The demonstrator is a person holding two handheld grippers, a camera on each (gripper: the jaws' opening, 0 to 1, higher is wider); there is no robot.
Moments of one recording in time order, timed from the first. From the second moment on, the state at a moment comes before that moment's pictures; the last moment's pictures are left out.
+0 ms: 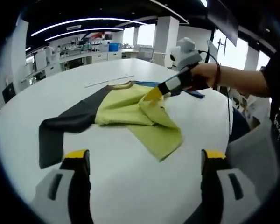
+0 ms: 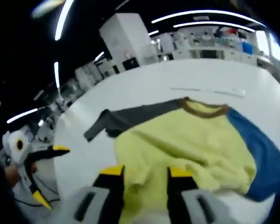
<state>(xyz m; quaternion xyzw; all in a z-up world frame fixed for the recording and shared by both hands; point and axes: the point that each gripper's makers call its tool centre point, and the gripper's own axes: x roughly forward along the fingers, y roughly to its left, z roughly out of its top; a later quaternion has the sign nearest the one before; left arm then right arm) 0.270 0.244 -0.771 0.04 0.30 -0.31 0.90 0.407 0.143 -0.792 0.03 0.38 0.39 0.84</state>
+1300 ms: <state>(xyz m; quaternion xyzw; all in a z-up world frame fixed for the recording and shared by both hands) 0.299 0.218 -0.830 0.00 0.34 -0.23 0.91 0.378 0.100 -0.835 0.05 0.37 0.35 0.86</state>
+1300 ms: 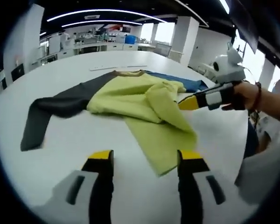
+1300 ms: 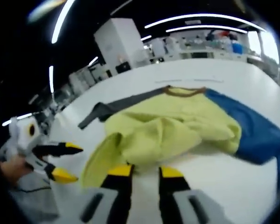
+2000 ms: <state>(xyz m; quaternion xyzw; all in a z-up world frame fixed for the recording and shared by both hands) 0.294 0.211 -0.842 0.08 0.35 -0.25 0.90 0.383 0.097 -0.821 0.05 0.34 0.36 0.87</state>
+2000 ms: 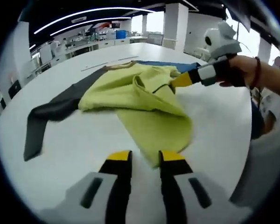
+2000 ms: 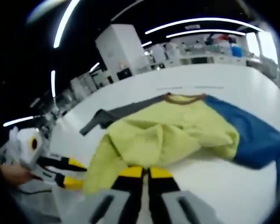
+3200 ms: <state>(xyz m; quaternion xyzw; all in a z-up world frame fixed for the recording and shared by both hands) 0.276 0.242 -0.759 -0.01 0.30 -0.22 0.93 0.359 0.008 -0.758 0.05 0.30 0.36 0.88</state>
